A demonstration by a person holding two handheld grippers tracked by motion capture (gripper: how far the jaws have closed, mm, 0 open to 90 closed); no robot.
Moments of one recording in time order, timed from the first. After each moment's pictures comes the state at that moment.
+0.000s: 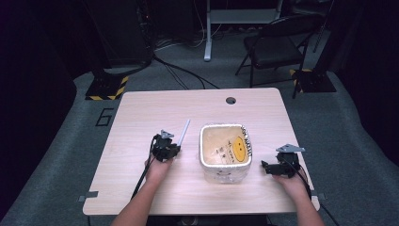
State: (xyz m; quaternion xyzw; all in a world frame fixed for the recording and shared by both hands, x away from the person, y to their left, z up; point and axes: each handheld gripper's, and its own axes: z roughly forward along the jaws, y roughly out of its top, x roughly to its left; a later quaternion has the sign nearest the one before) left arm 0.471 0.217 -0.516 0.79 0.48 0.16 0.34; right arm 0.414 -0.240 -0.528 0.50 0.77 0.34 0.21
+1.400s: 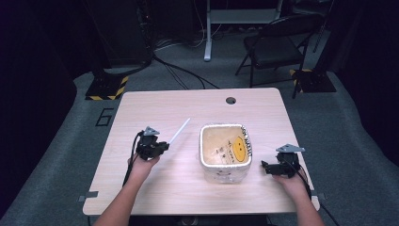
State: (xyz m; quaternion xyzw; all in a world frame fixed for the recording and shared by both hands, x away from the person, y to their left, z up) left arm 0.450 0.260 -0.464 0.80 0.45 0.14 0.36; right arm 0.414 -0.241 -0.528 0.50 0.77 0.34 0.21
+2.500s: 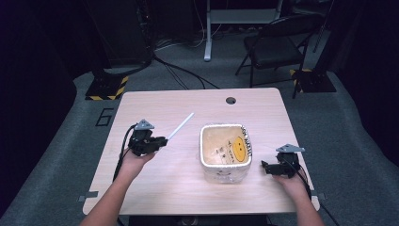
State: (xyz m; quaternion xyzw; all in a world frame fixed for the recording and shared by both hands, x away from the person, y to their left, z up) left arm 0.433 0.263 -0.408 0.82 0.40 0.13 0.39; right arm 0.413 -0.240 -0.528 0.50 0.77 0.34 0.21
